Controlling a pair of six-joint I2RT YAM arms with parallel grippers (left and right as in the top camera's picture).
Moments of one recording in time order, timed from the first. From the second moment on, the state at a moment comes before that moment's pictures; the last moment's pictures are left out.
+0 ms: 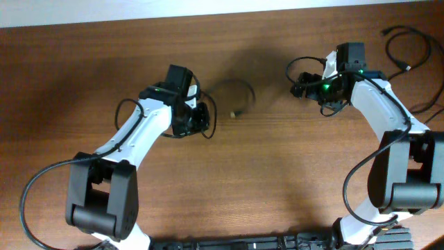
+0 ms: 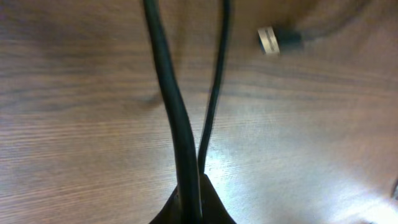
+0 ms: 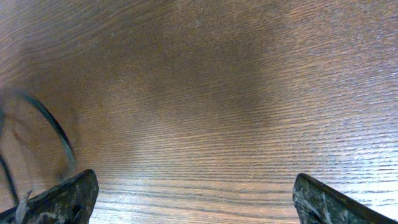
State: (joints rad) left arm -0.32 1.81 1.25 -0.78 0.35 -0.45; right arm -0.08 1.83 1.24 -0.61 -0.33 0.29
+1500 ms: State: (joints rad) left arm -0.01 0.76 1.86 -1.69 -0.36 -0.47; right arm 0.68 1.98 1.24 -0.13 -0.17 0.32
